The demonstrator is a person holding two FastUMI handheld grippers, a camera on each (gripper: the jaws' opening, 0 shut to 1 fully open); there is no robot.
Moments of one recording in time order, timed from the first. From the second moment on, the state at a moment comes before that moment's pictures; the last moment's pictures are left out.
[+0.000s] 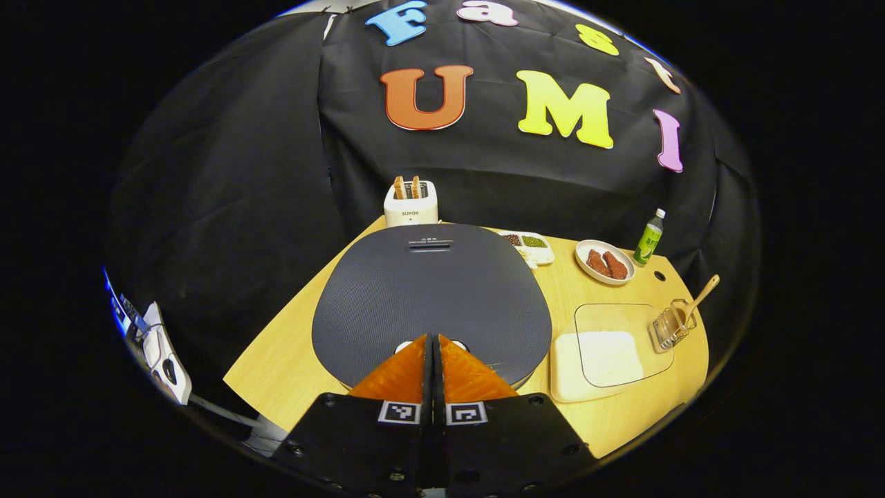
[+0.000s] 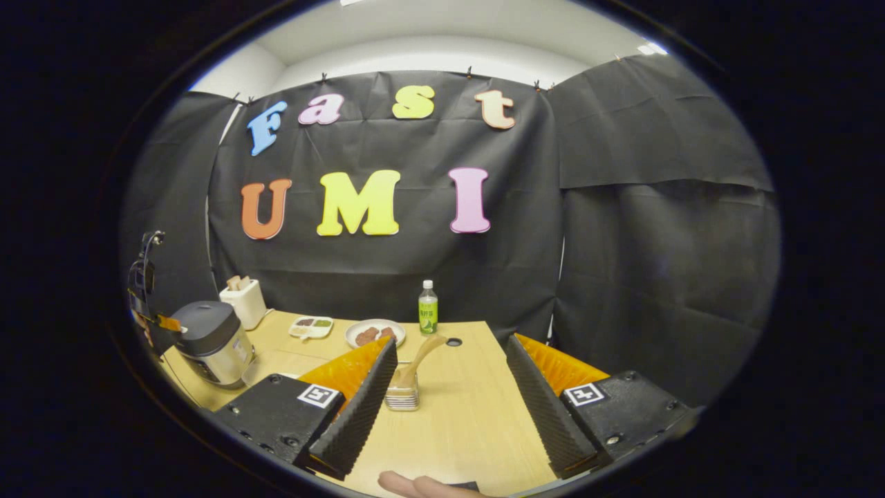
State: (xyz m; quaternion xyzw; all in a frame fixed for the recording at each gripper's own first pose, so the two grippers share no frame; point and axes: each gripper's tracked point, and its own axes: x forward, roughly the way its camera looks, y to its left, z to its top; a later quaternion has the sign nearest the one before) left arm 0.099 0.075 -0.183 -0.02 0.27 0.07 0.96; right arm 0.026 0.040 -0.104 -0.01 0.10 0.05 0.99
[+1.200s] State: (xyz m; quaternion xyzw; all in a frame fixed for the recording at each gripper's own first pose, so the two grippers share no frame) left arm -0.024 0.040 -0.055 -0.03 0.03 0.06 1.00; right arm 0.101 0.080 -0.170 -0.01 0.12 0.07 0.99
